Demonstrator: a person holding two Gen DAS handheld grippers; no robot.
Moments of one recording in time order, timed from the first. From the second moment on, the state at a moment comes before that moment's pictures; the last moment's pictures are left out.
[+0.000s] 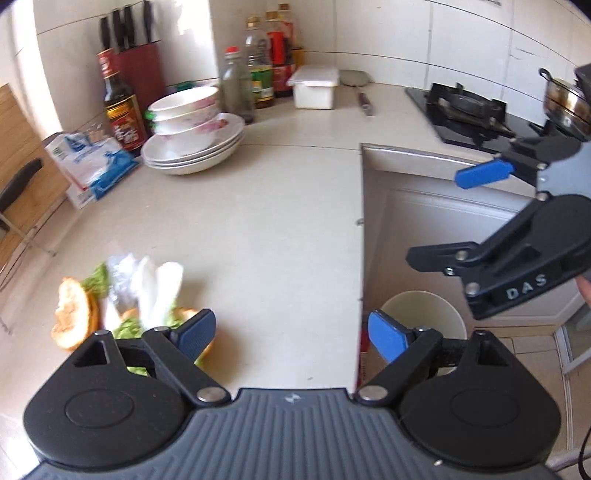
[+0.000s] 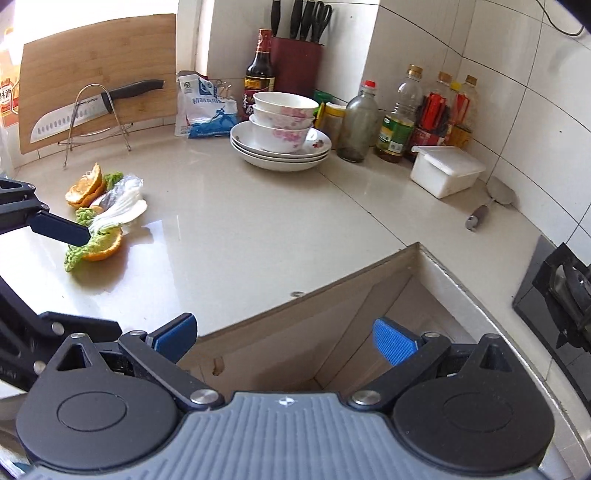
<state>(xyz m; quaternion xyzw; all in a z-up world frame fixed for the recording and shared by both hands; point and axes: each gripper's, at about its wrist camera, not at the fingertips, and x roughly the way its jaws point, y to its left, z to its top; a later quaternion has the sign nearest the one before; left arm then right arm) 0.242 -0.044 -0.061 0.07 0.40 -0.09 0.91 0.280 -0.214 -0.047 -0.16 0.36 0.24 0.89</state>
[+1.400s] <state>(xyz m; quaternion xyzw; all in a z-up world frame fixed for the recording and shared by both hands) 0.320 0.149 -0.099 -0.02 0.42 -0.02 0.91 0.315 -0.101 -0.065 -0.17 0.35 0.35 0.85</state>
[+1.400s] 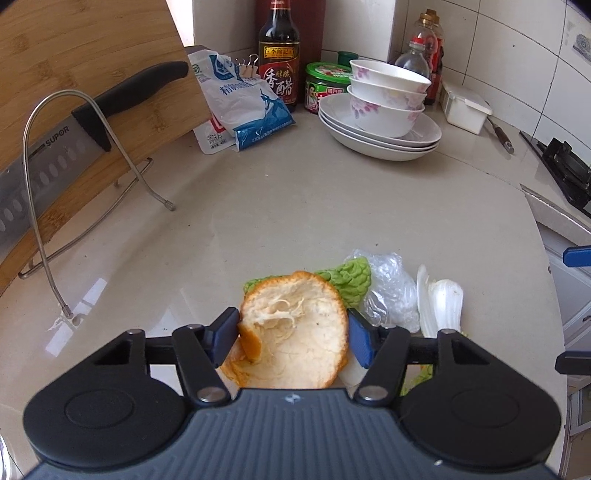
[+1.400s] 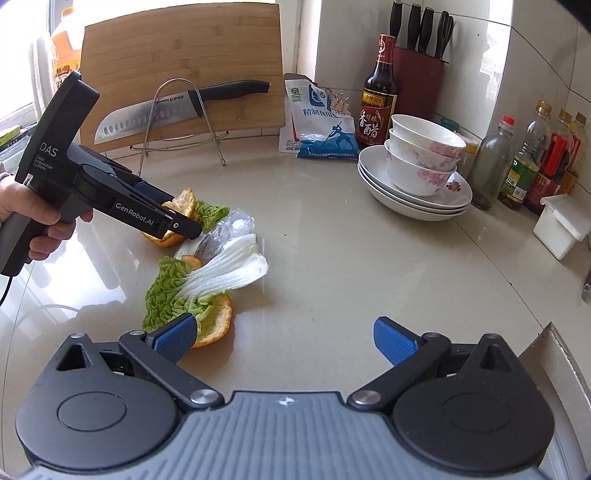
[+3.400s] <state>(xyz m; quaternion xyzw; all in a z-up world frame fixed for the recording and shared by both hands) 0.286 0.145 -0.063 0.00 0.41 -0.05 0.91 0.313 -0.030 -0.096 -0.21 0.38 0.42 0.79</state>
